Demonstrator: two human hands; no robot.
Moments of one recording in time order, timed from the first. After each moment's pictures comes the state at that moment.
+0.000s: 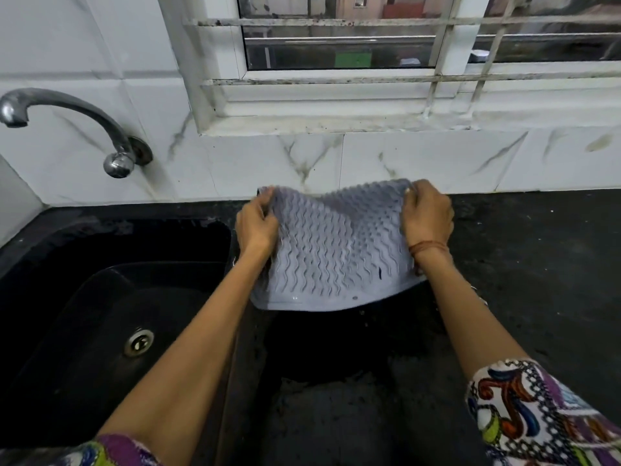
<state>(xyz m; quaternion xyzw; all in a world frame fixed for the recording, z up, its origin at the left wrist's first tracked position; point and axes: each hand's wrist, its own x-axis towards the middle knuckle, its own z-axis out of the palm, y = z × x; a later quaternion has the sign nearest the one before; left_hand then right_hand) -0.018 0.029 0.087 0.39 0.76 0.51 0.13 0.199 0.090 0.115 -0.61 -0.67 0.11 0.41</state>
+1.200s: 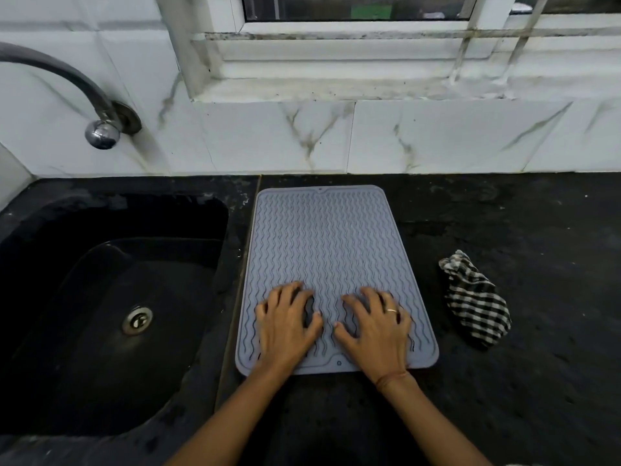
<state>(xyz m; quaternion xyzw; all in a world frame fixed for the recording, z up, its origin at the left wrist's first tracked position) 0.044 -0.051 -0.051 0.57 0.80 0.21 0.00 0.192 -0.009 -0.037 -0.56 -0.82 0.05 0.09</state>
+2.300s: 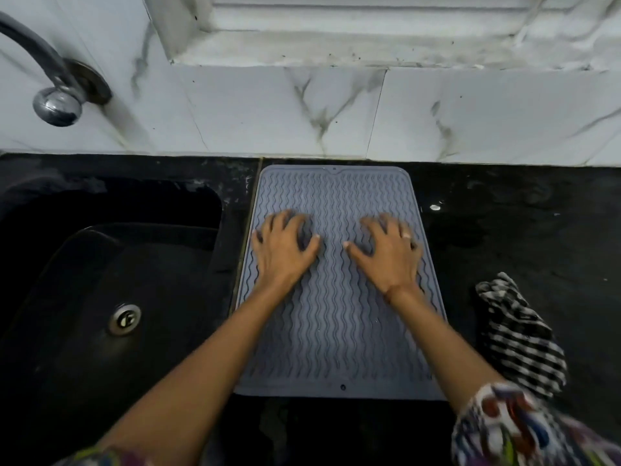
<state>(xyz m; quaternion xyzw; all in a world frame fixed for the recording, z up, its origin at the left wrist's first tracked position) -0.028 0.088 -0.036 0.51 0.82 0.25 0.09 0.133 0.149 -0.025 -0.57 -0.80 0.17 0.11</state>
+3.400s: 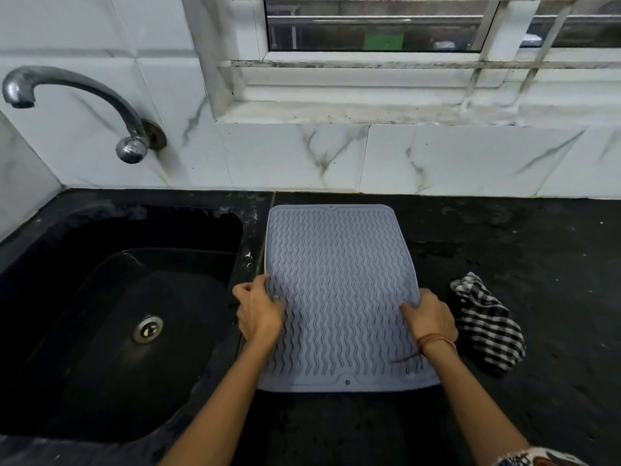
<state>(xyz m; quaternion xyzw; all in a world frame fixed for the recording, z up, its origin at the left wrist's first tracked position) 0.004 -0.032 -0.010 0.29 0.88 0.32 0.18 0.216 0.058 0.000 -0.72 -0.63 0.28 0.11</state>
